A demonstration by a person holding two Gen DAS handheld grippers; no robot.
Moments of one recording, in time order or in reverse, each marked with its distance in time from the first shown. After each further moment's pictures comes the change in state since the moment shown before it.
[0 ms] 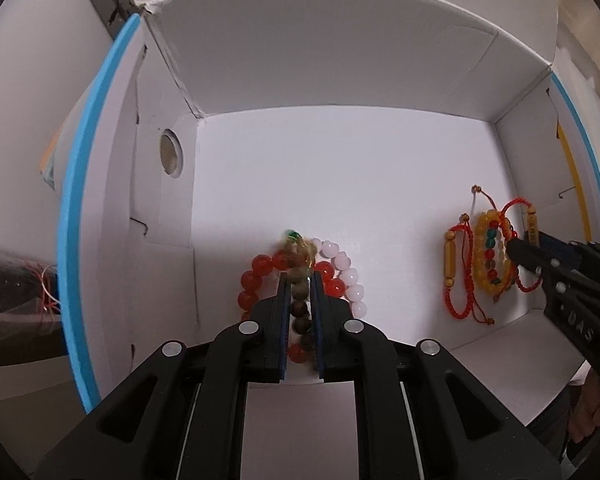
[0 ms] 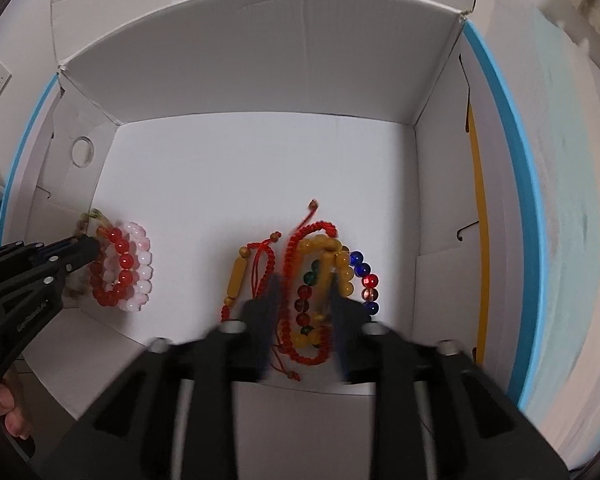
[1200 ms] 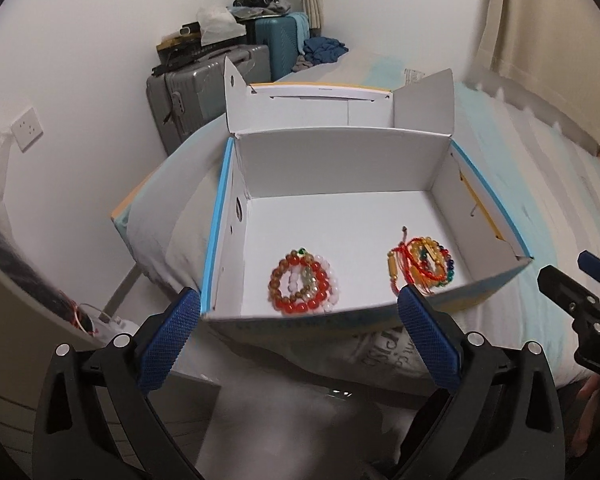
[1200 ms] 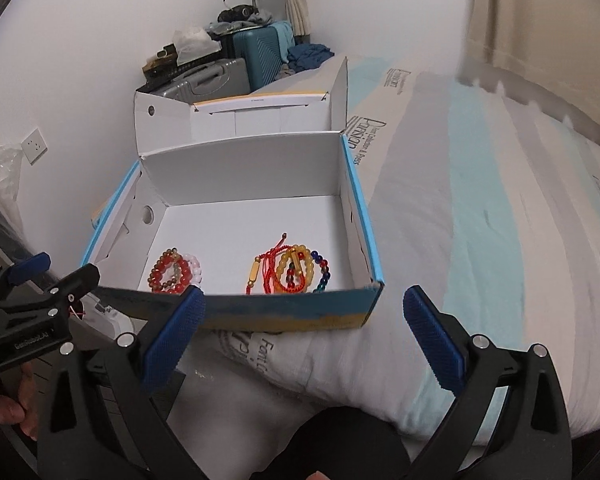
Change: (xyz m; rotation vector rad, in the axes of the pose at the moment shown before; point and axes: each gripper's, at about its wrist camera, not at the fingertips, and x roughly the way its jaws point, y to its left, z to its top) left arm -0.132 -0.004 -0.132 -0.001 -0.470 0.026; right arm -0.152 0.003 -0.135 0.119 -0.473 -0.061
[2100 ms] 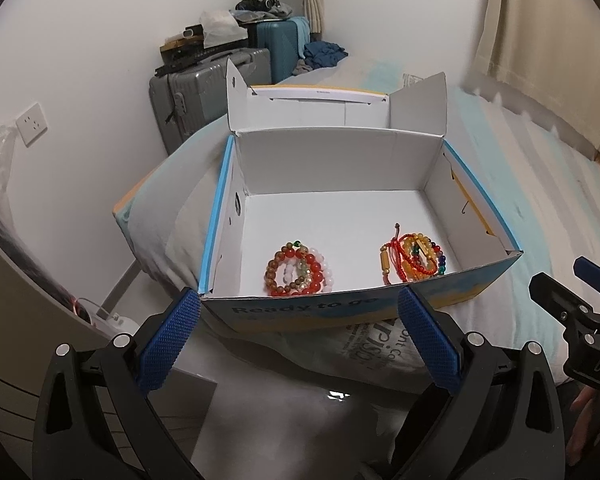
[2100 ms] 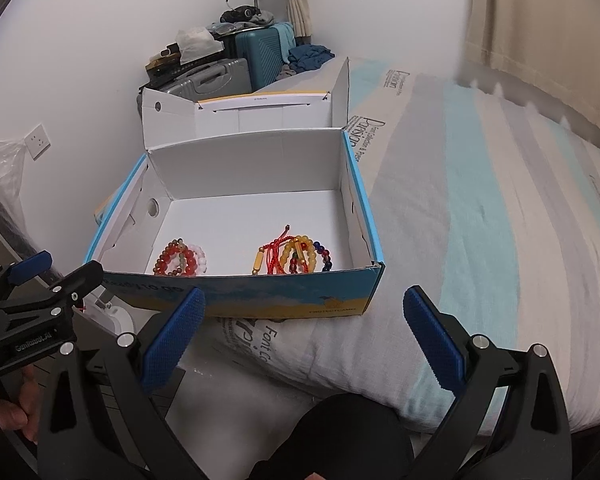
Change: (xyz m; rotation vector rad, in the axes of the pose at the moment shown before) left arm -0.012 -0.006 -0.010 -0.007 -0.012 0.008; right arm -0.012 0.006 -0.012 -0.007 -0.001 -0.003
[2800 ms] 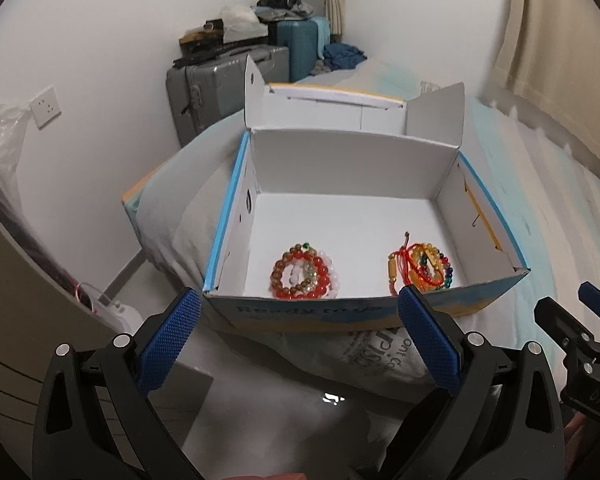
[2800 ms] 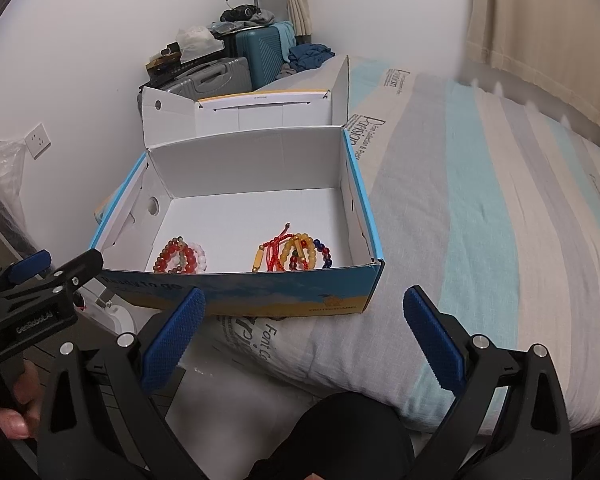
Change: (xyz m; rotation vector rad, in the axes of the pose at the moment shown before) left arm 0.003 0.001 0.001 -0.074 0.012 0.029; right arm 0.001 0.001 0.001 0.003 0.005 -0.002
